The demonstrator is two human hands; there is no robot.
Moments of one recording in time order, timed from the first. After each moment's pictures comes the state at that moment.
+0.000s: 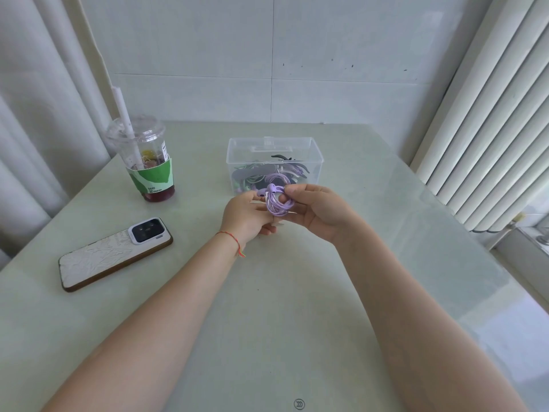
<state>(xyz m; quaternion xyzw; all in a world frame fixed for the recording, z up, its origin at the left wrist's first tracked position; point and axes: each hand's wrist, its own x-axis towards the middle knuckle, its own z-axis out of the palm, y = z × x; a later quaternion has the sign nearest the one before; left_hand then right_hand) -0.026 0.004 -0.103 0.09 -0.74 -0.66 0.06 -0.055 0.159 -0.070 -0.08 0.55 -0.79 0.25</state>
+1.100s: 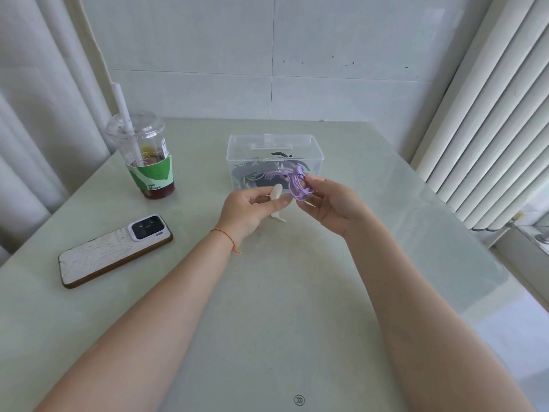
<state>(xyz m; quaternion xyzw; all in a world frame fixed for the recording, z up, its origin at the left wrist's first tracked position) -0.020 0.002 -0.097 0.03 -0.74 -0.67 0.09 -0.060 0.178 -0.064 -0.03 0.51 -0.83 0.22</state>
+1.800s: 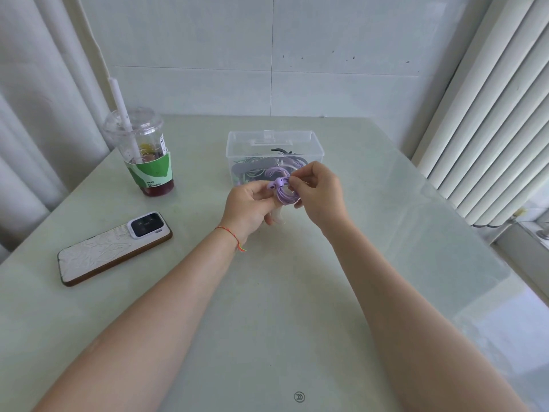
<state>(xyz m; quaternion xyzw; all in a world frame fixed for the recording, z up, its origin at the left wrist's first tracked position) -0.019 0.011 -0.094 0.02 -0.72 -0.69 0.11 -0.056 0.149 -0.076 -0.11 0.77 -0.62 -0.07</state>
